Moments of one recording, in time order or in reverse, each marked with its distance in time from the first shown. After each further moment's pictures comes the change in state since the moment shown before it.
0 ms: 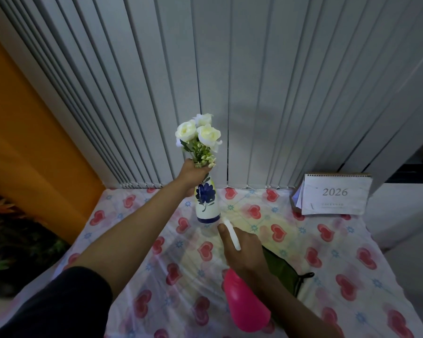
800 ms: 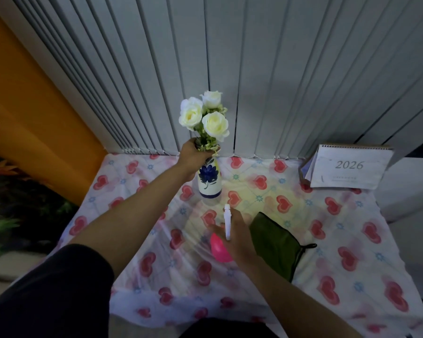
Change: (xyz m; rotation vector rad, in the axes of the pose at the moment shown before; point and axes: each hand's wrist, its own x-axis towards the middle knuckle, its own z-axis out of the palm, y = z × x) left_hand -0.011 -0.050 -0.005 0.025 0.061 -0.016; right_hand -0.016 0.092 0.077 0.022 -0.177 0.107
